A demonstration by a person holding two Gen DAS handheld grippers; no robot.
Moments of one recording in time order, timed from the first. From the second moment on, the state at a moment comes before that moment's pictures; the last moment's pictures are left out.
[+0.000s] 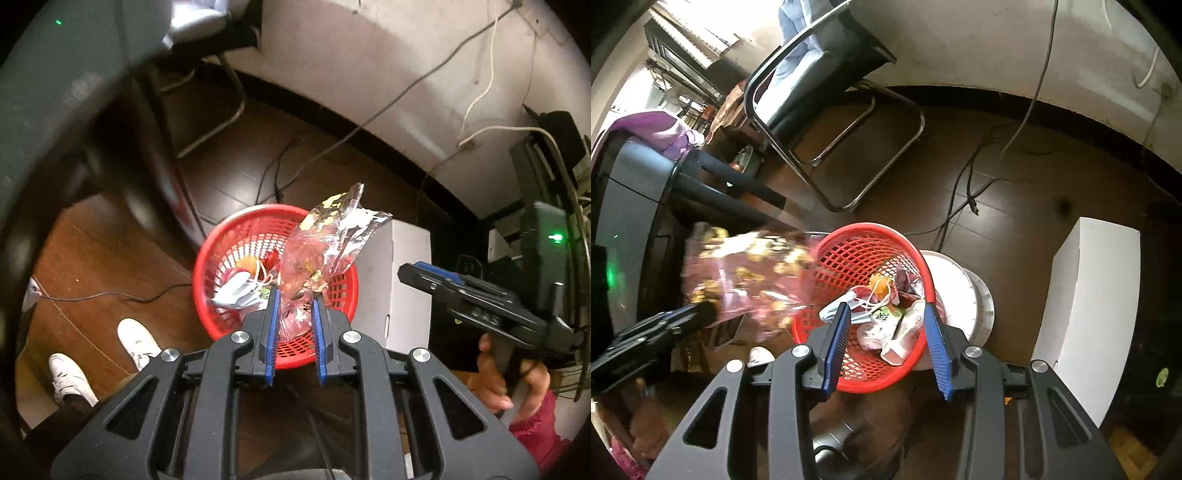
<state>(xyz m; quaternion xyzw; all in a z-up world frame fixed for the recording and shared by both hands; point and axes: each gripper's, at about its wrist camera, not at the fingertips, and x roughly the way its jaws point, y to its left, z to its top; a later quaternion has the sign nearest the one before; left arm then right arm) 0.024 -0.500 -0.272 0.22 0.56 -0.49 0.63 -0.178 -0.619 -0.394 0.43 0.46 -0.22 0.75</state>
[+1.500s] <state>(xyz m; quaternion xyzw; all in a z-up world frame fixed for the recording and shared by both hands) -0.027 -0.320 -0.096 0.19 0.29 -0.40 0.85 -0.149 -0.495 -0.173 0.27 0.36 -0.15 0.88</state>
